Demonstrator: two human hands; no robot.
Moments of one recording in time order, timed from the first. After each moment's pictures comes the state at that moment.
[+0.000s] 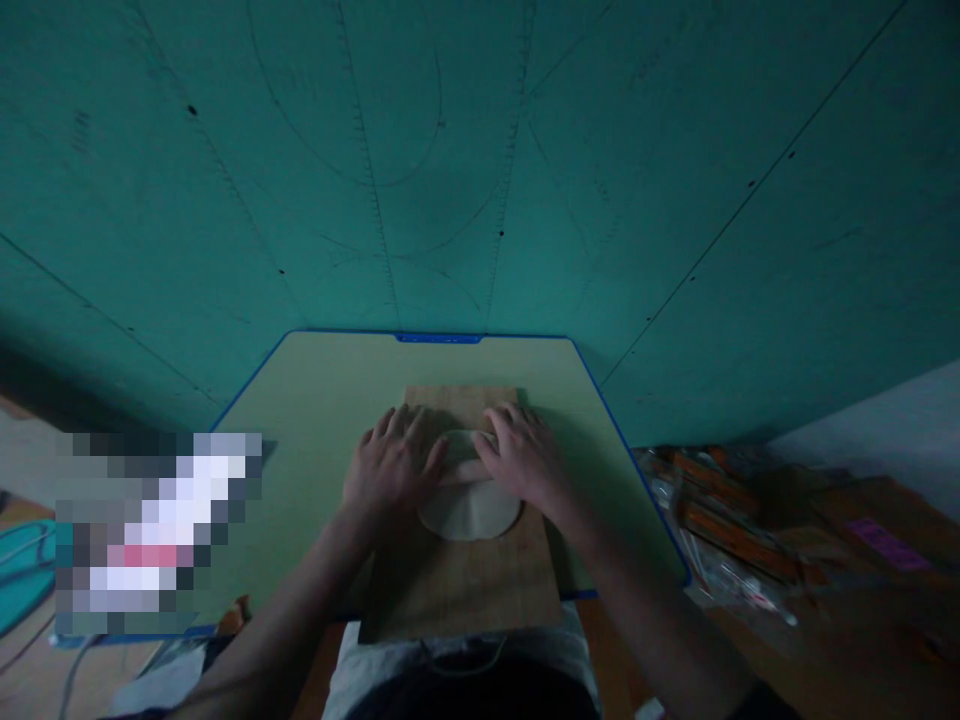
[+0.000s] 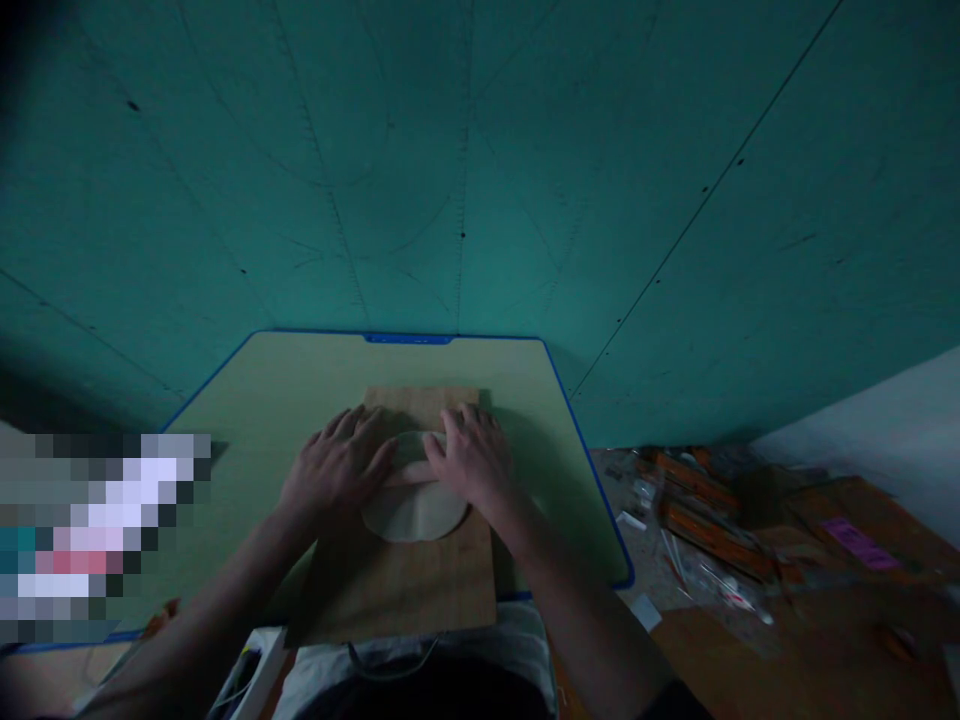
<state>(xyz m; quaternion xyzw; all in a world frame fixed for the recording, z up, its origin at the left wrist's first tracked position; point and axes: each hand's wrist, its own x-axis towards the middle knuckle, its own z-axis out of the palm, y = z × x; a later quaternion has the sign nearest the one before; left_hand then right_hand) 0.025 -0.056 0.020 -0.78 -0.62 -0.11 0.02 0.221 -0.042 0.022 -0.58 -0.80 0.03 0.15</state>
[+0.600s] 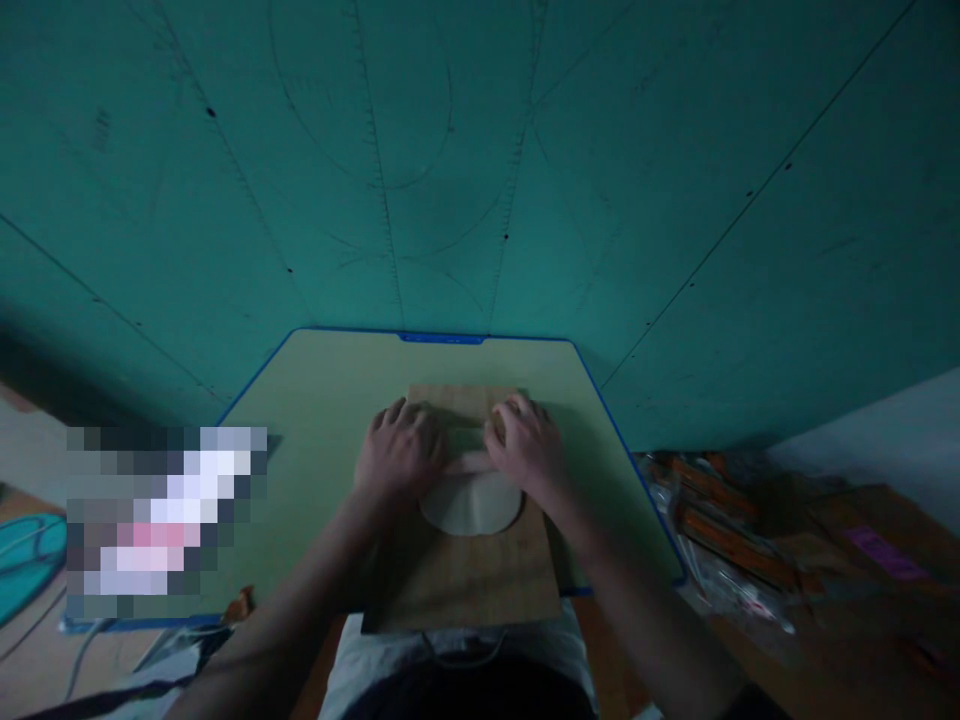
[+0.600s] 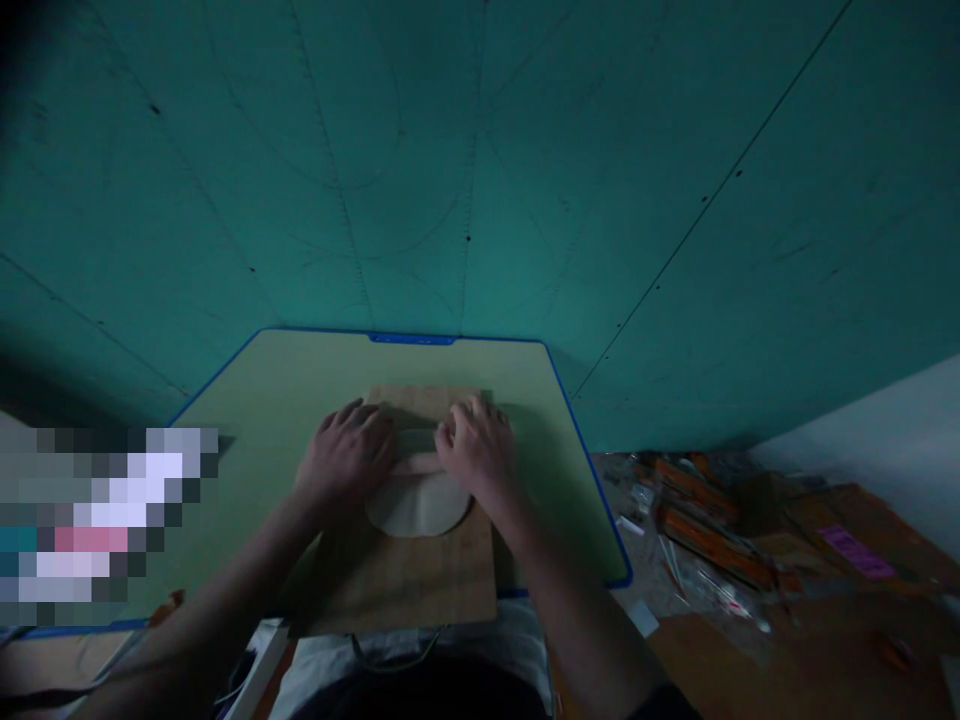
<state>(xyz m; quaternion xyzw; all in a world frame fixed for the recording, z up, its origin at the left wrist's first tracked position) 0.032 -0.051 0.030 -0.80 -0.59 -0.10 0.04 0.222 -0.036 0.020 -0.61 -0.77 -0.01 0.18</state>
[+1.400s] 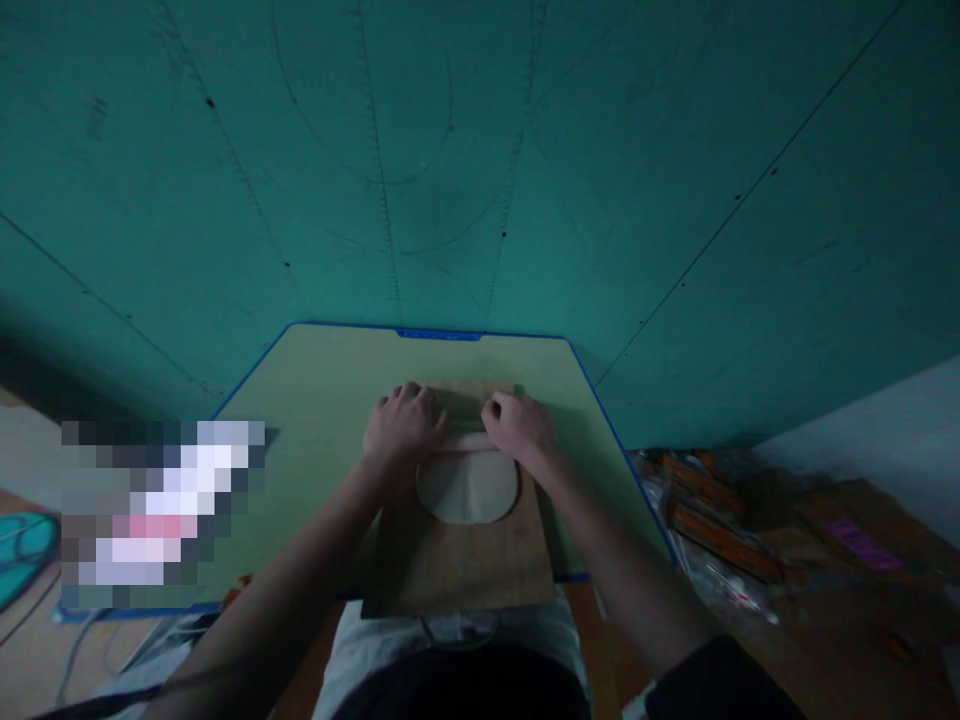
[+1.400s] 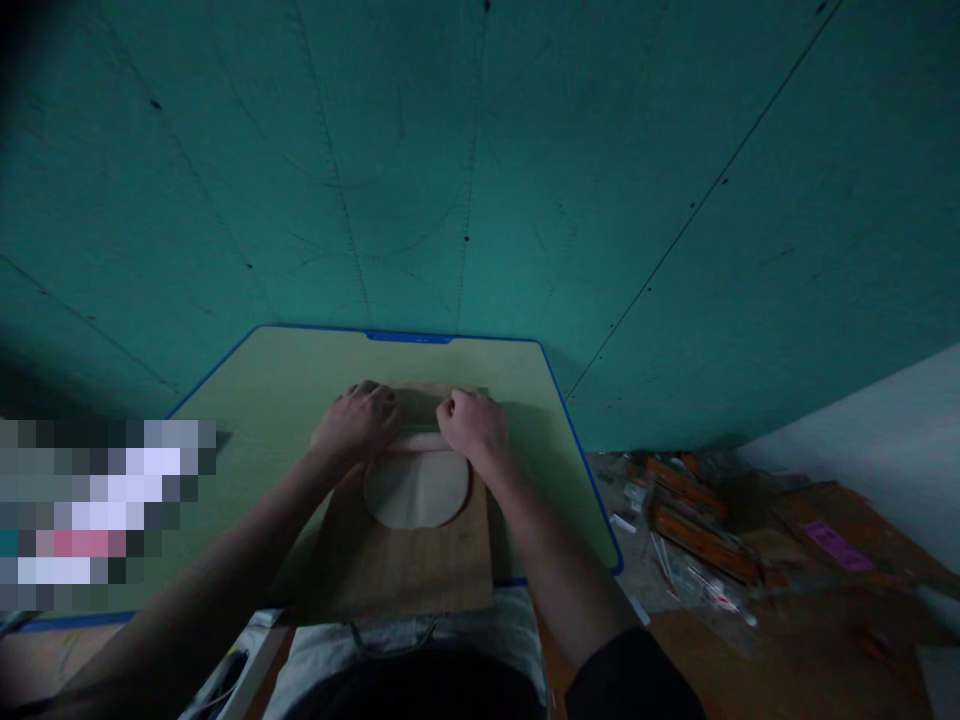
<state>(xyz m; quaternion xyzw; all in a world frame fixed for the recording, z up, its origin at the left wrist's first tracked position) 0.038 -0.025 0.033 -0.76 -0.65 -0.06 0.00 0.215 -0.018 0.033 -0.68 -0.73 0.05 0.07</state>
